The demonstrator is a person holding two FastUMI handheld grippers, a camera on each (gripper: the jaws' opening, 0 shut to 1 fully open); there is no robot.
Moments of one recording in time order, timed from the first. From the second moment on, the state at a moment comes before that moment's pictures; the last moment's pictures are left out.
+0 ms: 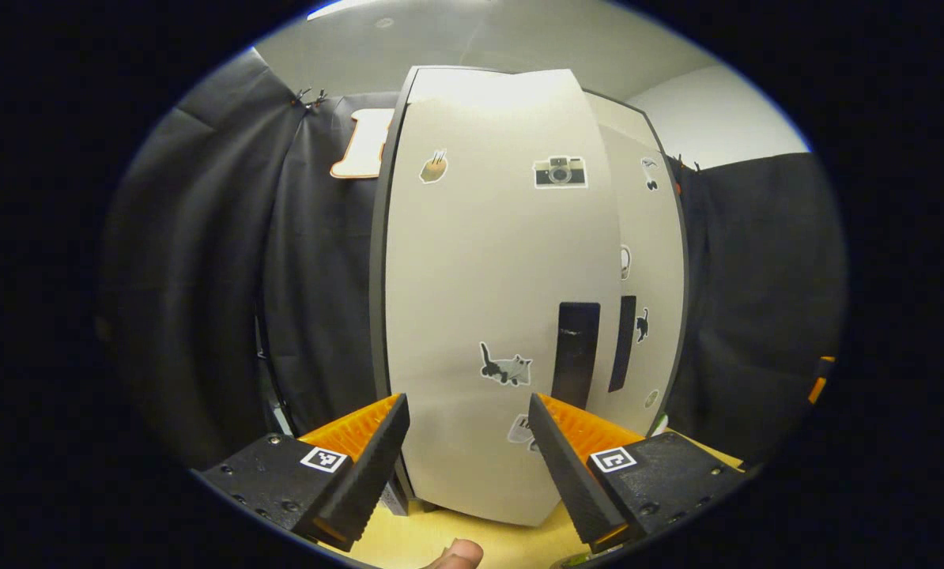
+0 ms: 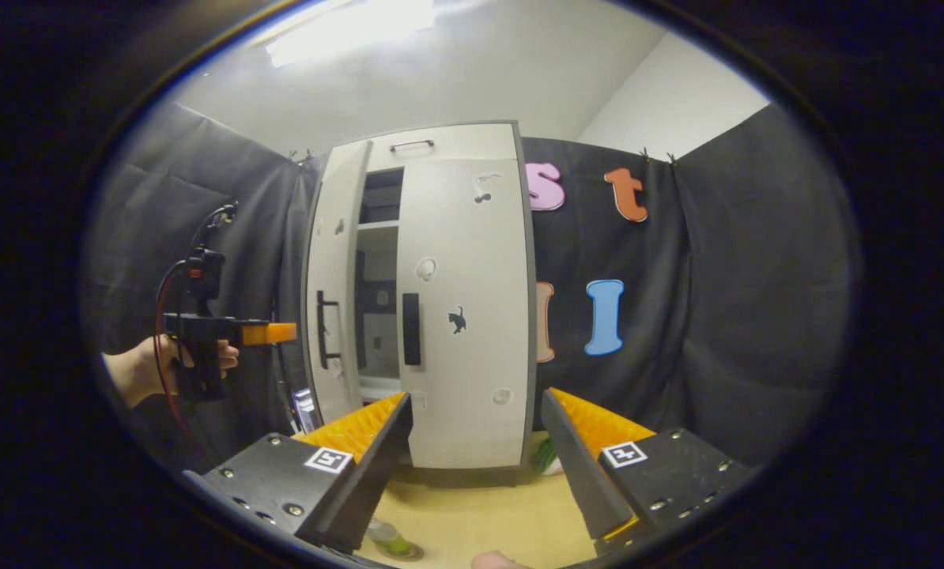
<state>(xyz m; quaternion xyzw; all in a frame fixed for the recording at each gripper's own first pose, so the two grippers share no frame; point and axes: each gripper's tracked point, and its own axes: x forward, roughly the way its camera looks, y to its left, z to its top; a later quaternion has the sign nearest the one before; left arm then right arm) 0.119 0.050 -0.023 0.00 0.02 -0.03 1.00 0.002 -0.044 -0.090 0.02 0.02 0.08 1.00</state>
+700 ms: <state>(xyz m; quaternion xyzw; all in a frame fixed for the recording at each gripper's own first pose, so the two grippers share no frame) 0.058 0.067 -0.081 -0.04 0.08 0.00 1.00 0.047 0.001 -0.110 0.01 0.06 0.04 1.00</state>
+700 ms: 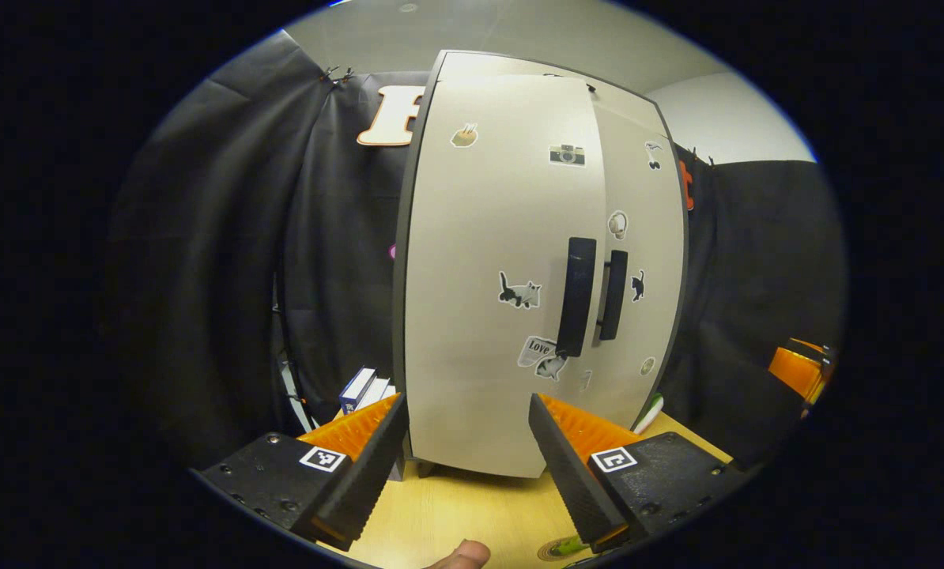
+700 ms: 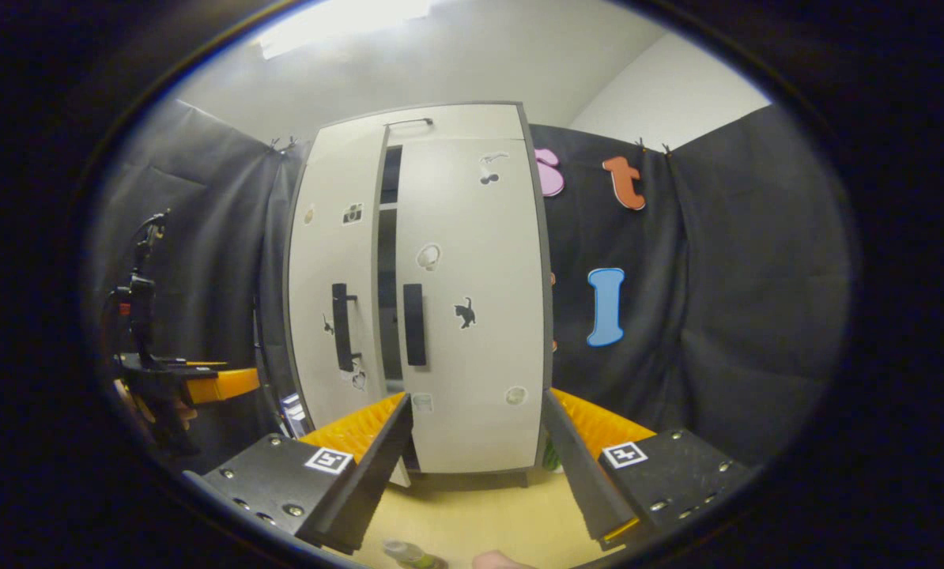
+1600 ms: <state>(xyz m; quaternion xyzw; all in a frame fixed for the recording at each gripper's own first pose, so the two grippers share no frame) -0.065 0.016 -0.029 0.02 0.04 0.04 1.00 -0.015 0.003 -0.077 0.01 0.08 0.08 0.99</state>
